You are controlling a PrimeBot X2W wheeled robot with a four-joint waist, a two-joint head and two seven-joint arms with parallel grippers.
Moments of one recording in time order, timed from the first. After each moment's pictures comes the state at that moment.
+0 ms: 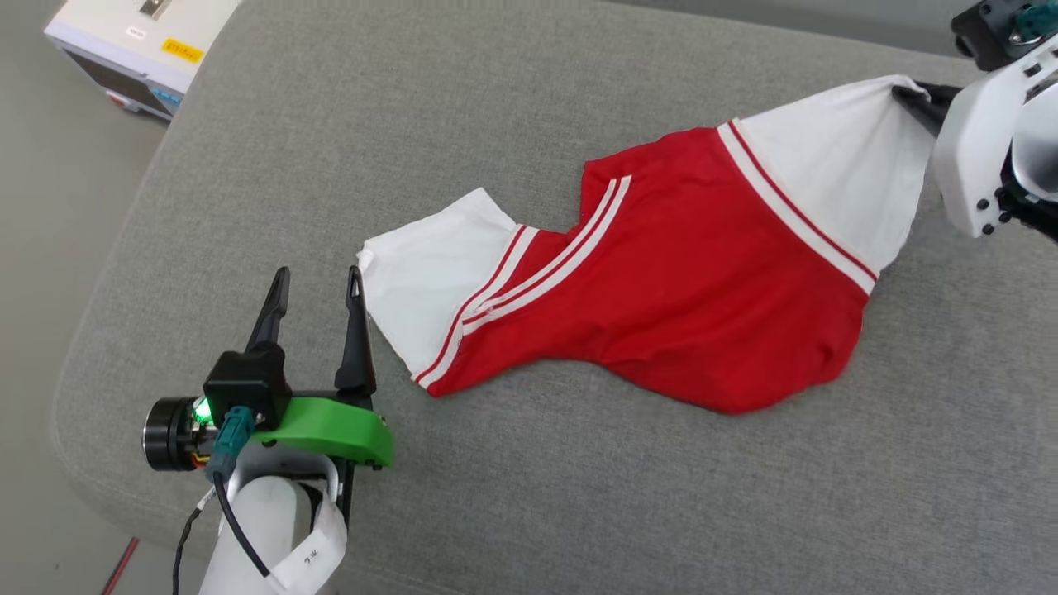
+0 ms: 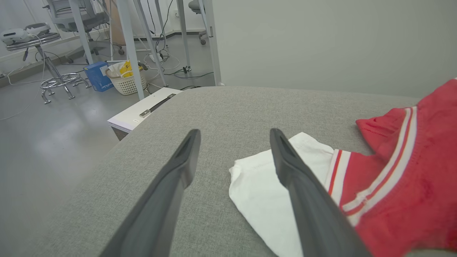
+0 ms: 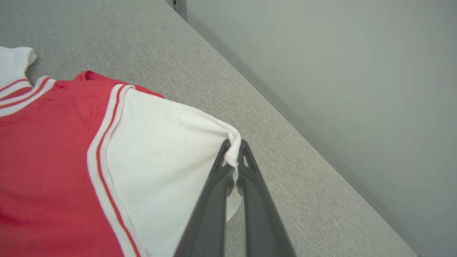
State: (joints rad) left arm -0.23 0.06 -0.04 0.18 -0.09 0.01 -0.26; right arm -1.15 -0.71 1.06 0.51 0.86 0.13 0.29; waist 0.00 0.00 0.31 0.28
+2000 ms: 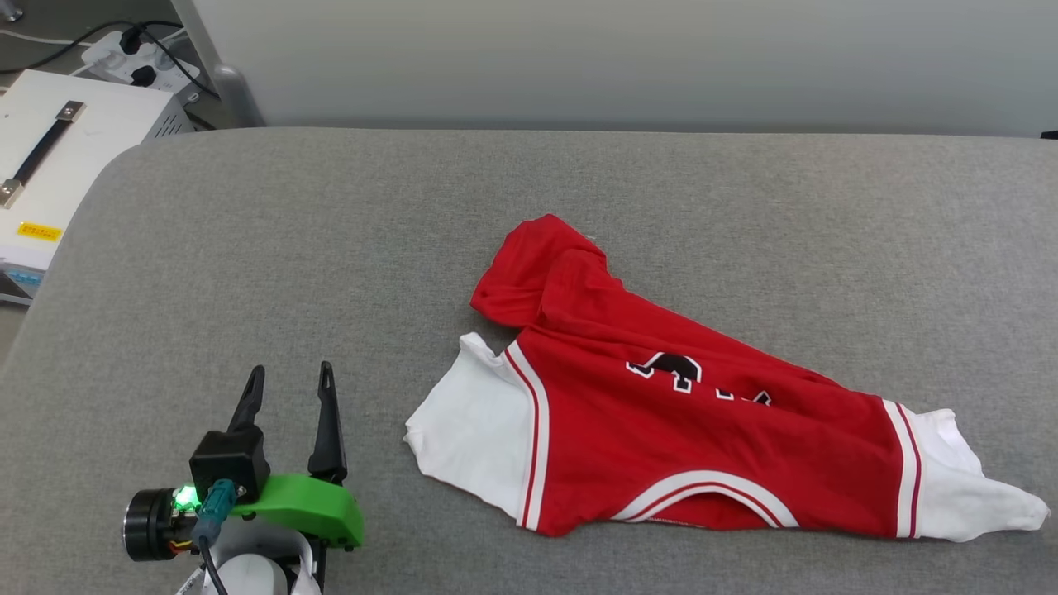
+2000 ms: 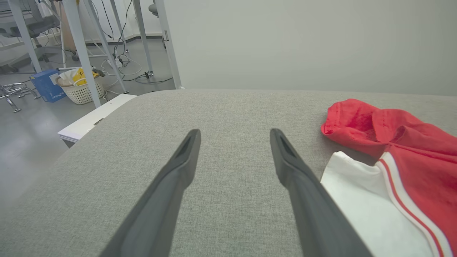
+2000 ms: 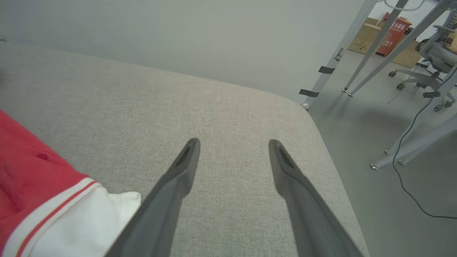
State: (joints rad) left arm -0.08 0.06 0.05 0.23 -0.05 -0.02 -0.26; right arm -0.06 -0.75 0.08 0.38 0.56 0.13 -0.24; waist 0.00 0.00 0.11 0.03
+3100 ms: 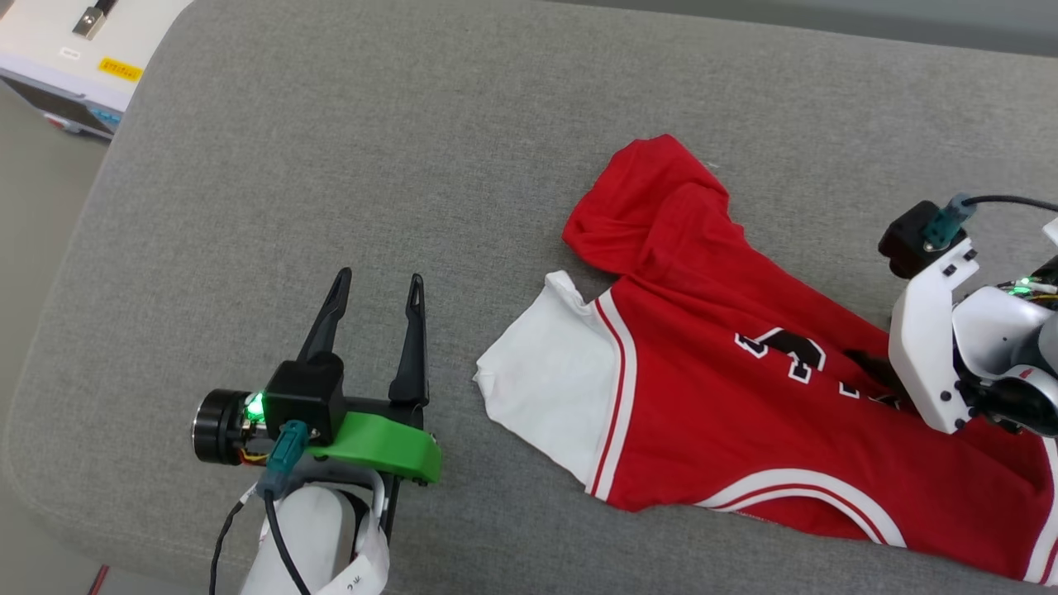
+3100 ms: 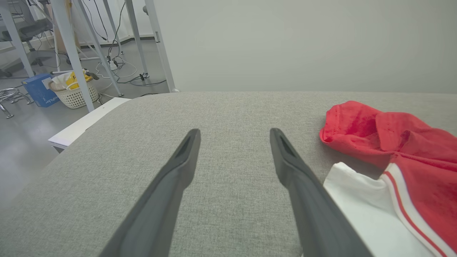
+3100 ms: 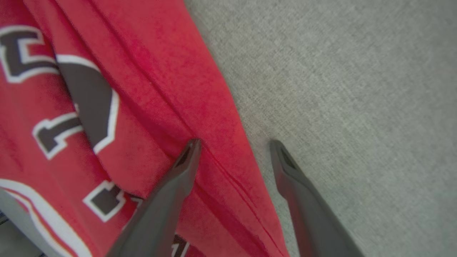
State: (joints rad) left arm -0.19 0.05 -0.15 0.12 -0.08 0.01 -0.26; right arm -0.71 -0.77 0.82 0.19 0.84 0.13 0.74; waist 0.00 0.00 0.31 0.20
